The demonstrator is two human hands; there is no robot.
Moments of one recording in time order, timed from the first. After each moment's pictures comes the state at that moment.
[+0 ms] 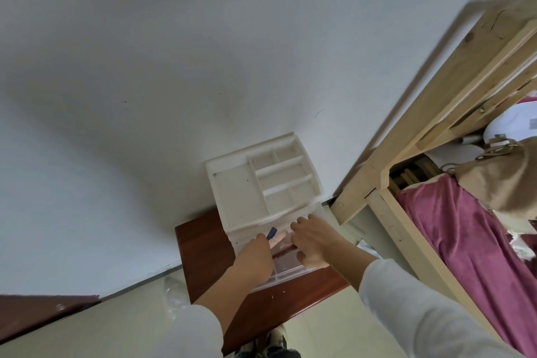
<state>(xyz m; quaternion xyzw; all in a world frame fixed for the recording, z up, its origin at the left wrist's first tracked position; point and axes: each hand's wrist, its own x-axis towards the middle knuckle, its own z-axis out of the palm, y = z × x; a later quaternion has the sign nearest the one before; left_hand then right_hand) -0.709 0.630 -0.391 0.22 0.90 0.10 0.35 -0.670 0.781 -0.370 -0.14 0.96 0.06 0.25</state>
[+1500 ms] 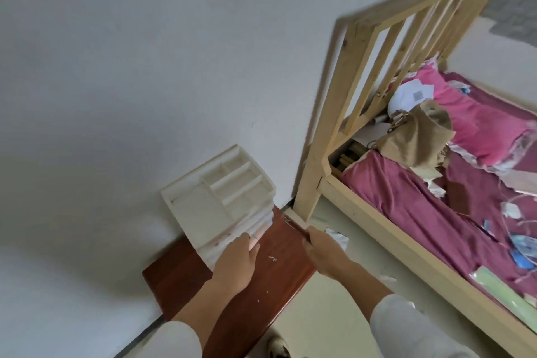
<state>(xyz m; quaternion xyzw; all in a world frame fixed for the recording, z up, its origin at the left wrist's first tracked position) -0.694 0.621 -0.369 0.36 0.89 0.18 0.23 -0.566 0.774 -0.359 0.38 0.87 -0.28 0.10</state>
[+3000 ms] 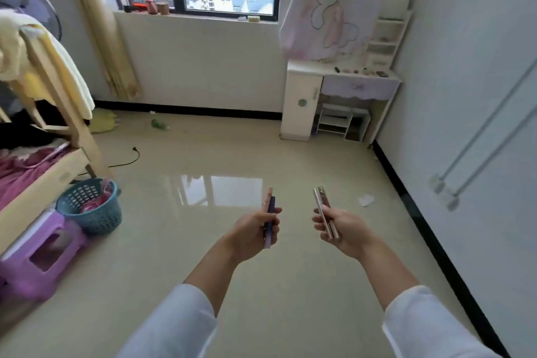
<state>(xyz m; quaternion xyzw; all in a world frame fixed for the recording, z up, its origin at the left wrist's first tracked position) 0.186 0.083 -0.261 0.50 0.08 -0.32 0.80 0.184 -0.129 -0.263 0.59 -0.22 -0.16 -0.76</state>
